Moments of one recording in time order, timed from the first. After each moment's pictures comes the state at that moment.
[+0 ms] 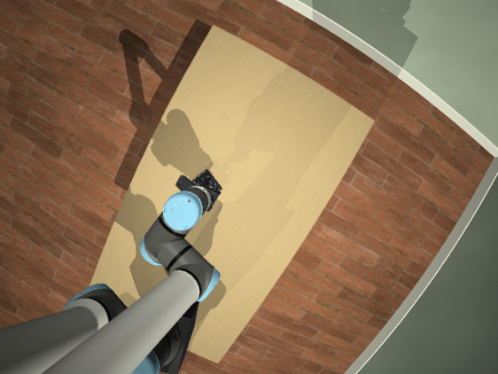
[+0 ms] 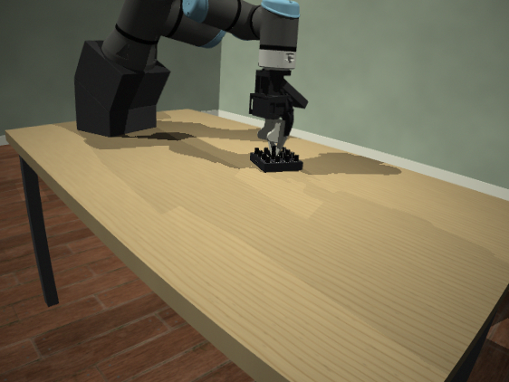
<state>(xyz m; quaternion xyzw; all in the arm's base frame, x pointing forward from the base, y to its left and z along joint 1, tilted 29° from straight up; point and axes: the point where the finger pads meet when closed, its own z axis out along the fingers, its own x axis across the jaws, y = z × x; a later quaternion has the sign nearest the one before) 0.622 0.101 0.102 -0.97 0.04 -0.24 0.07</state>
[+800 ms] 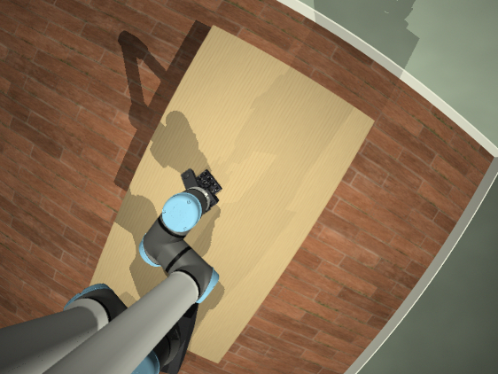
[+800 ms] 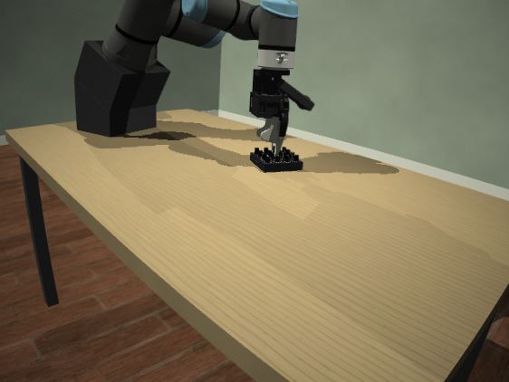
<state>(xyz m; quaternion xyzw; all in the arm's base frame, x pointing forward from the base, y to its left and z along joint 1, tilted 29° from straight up) 0.624 0.100 0.103 -0.94 0.25 -0.22 0.12</state>
